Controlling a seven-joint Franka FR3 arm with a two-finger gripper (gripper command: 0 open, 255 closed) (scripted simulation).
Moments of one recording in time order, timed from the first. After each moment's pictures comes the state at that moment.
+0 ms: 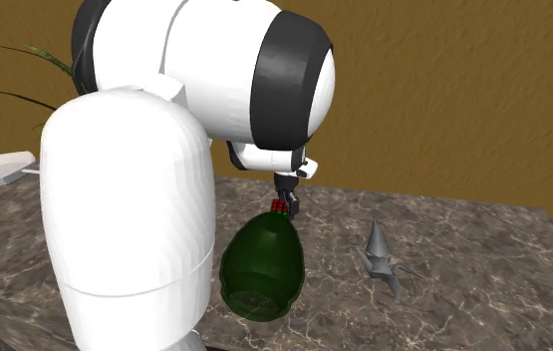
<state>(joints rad) 0.14 0.22 0.56 -2.27 -0.21 2.45 1.06</state>
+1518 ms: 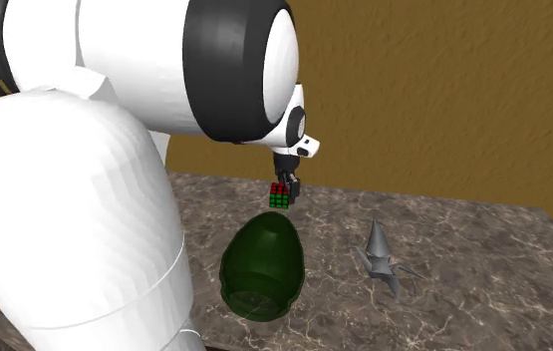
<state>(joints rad) 0.12 0.08 0.60 -2.22 -0.08 2.30 0.97</state>
